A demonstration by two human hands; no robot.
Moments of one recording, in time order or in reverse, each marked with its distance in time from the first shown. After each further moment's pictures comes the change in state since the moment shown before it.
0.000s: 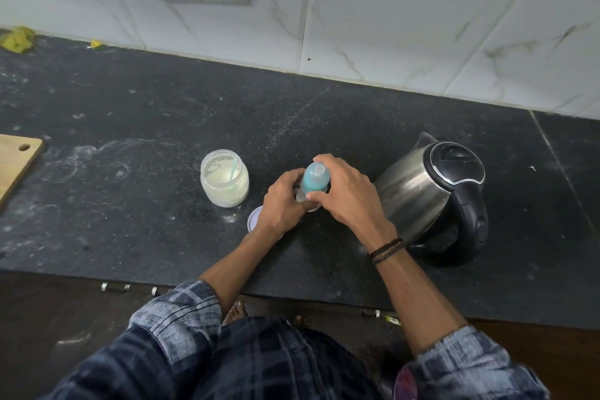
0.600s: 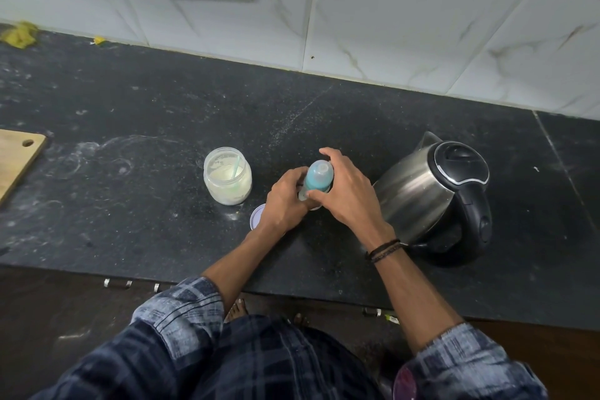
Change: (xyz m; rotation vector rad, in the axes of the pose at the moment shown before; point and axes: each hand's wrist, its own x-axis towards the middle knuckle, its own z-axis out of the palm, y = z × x) left_hand 0.003 -0.005 0.000 0.043 -0.019 0.048; right_hand 0.001 0.005 0.013 0.110 0.038 0.037
